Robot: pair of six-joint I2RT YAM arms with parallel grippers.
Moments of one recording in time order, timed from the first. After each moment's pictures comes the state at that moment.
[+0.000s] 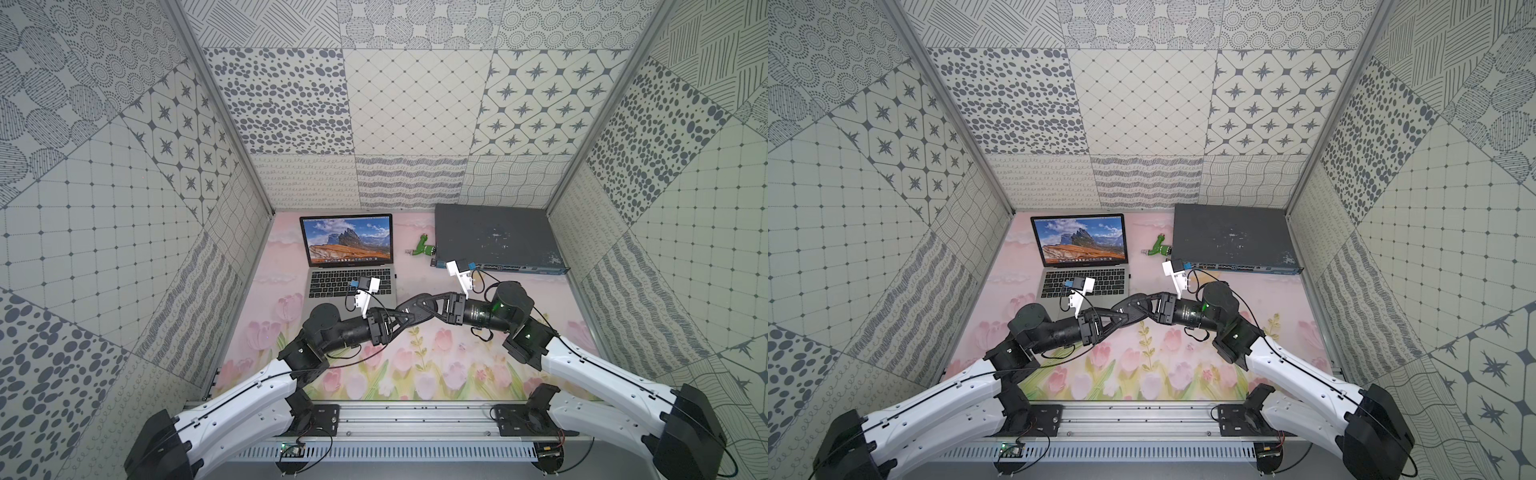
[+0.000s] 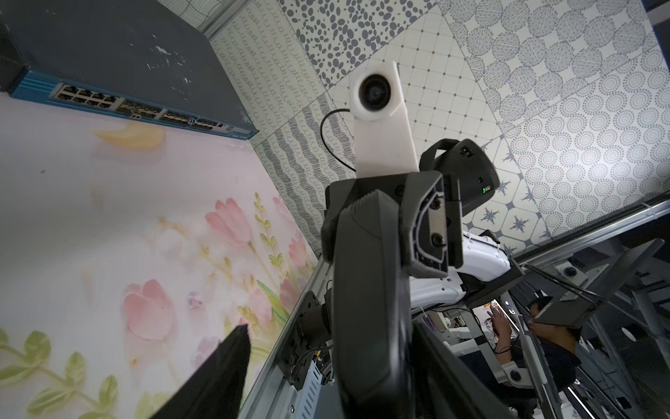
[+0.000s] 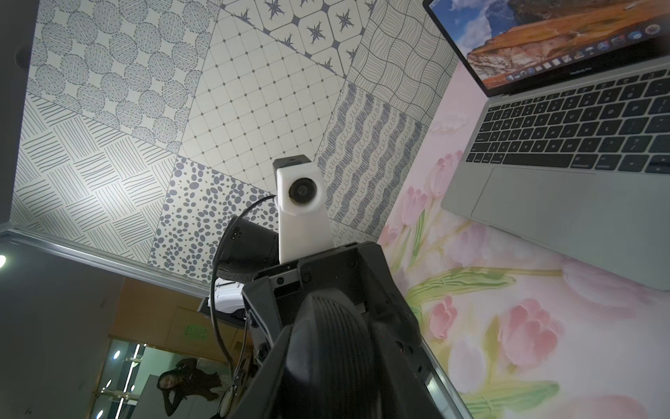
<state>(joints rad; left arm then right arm) -0.66 0.85 0.43 0.37 0.49 -0.97 0.76 1.00 0.59 0.38 -0.58 1.09</state>
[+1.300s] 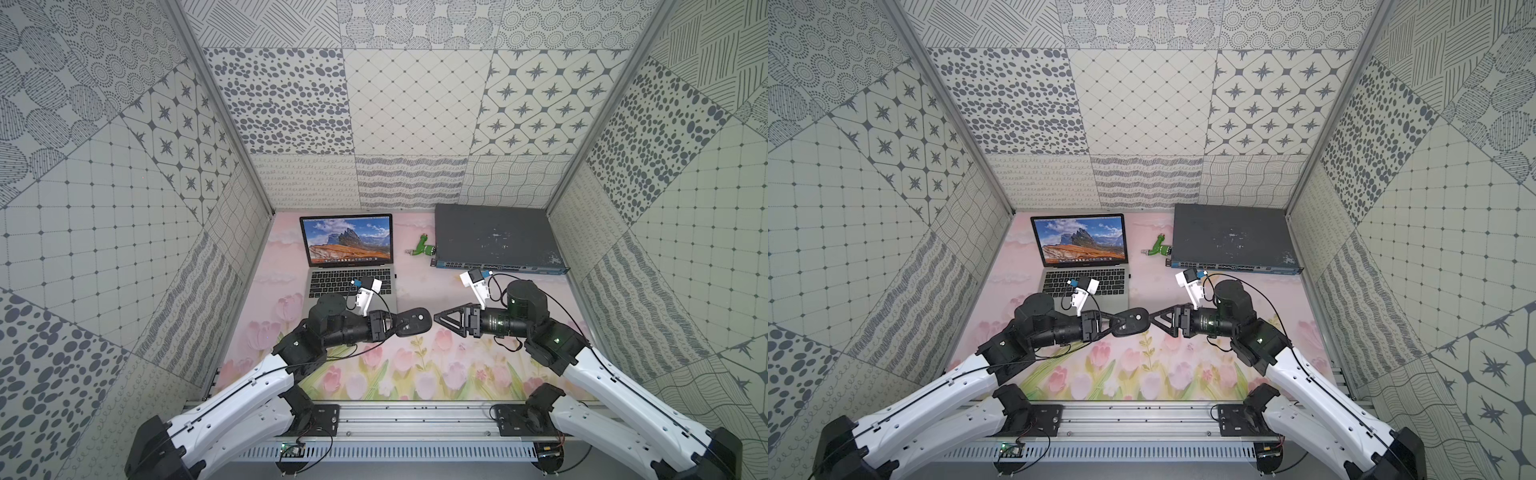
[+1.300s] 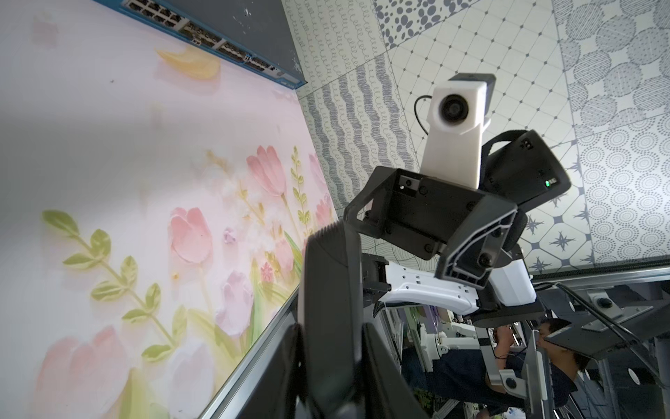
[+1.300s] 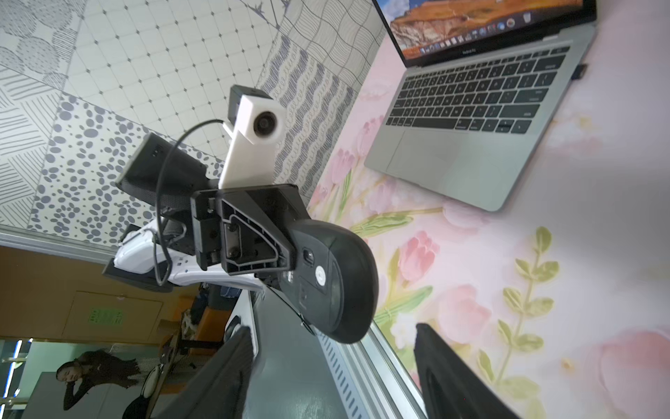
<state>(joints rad) -0.62 0.85 0.54 0.00 0.56 -0.96 0.64 0.83 0.66 -0.23 -0.66 0.72</state>
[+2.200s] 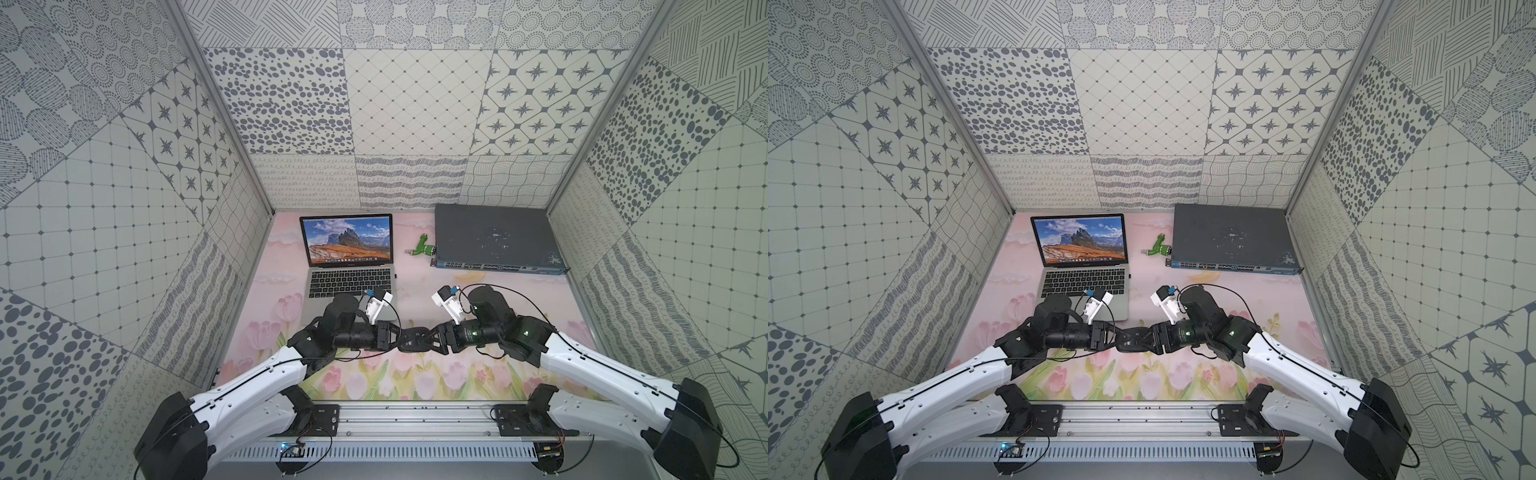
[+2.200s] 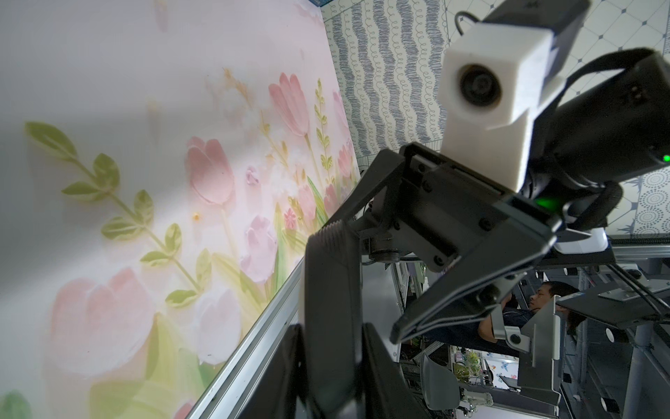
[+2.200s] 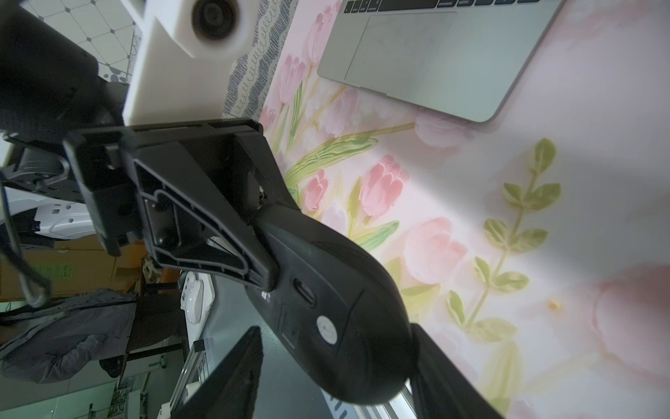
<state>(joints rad) -0.62 0.98 0.49 0.01 0.68 -0.91 0.83 1.03 0.69 -0.33 -0.53 0.63</state>
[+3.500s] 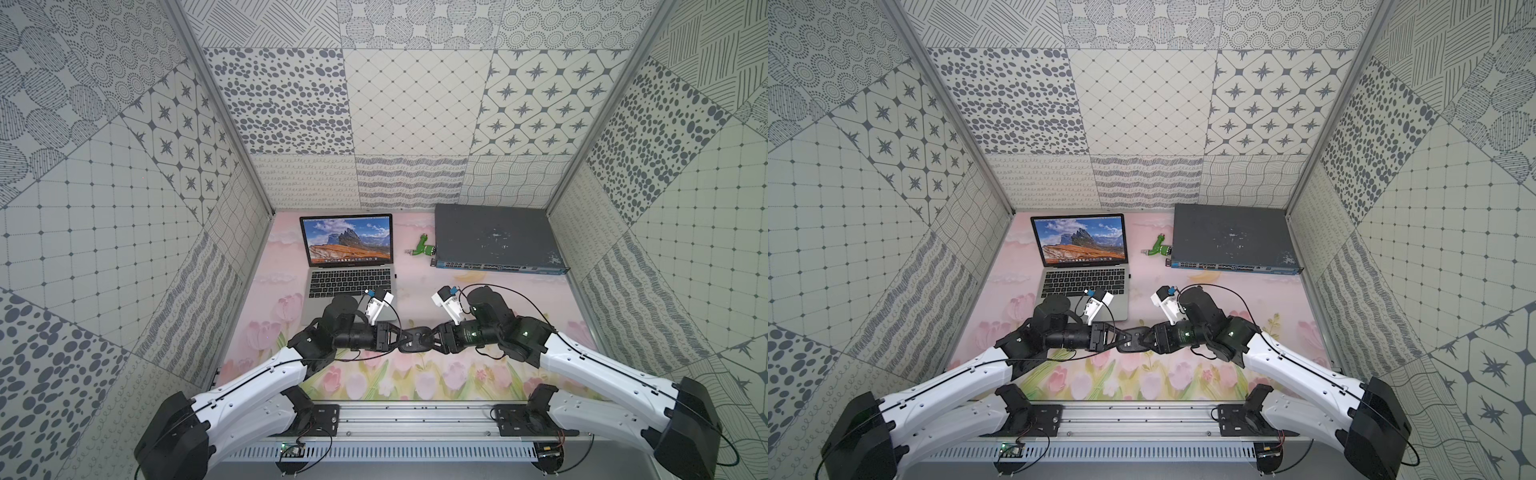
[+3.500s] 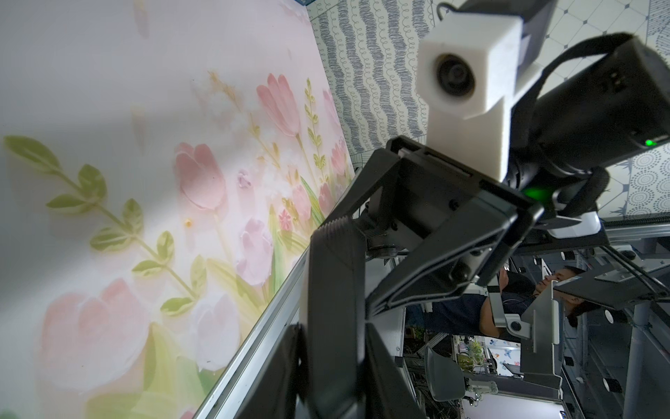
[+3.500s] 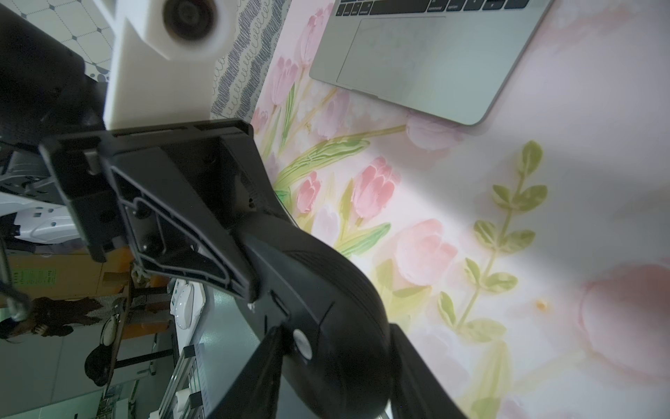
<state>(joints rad) -0.62 0.97 0.47 0.05 0.70 -0.89 0.84 1.03 0.69 -0.33 -0.50 0.62</state>
